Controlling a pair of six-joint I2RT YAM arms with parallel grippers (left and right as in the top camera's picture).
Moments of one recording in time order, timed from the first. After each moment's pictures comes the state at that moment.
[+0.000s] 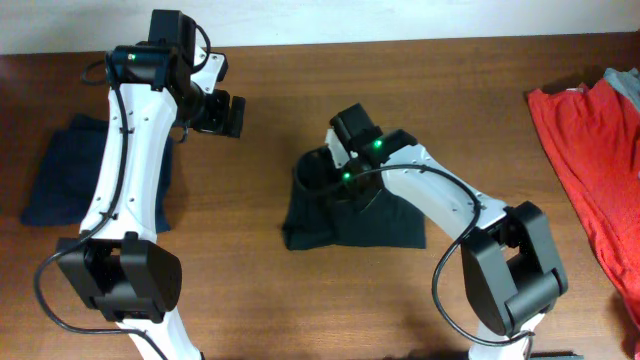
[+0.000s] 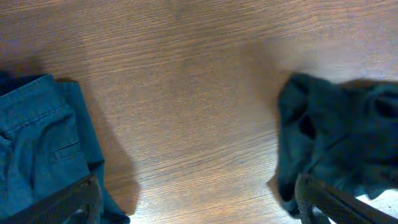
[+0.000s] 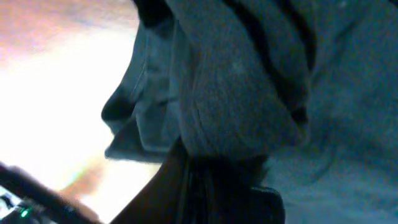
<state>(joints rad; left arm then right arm) -0.09 1.98 2.05 -1.32 0.08 0.11 0.51 1.92 1.40 -0.75 -0.32 0.32</state>
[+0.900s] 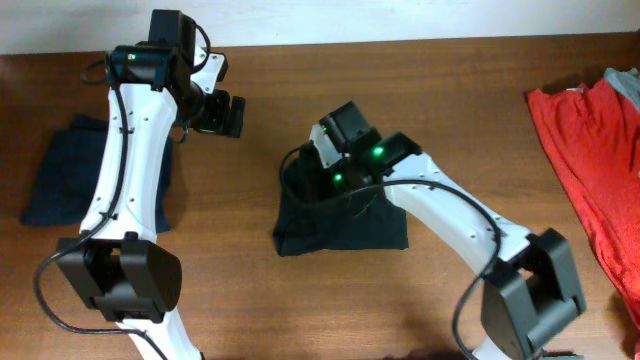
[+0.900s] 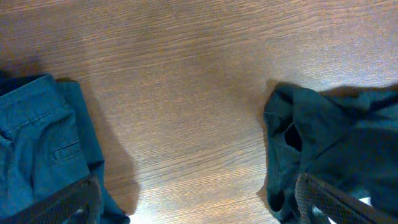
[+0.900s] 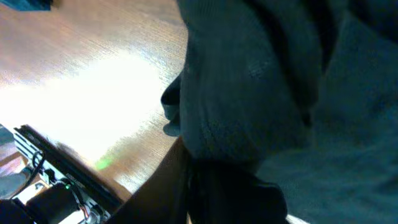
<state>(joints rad) -0.09 1.98 2.05 -1.32 0.08 0.11 0.57 1.81 1.43 -0.77 -0.37 0.35</state>
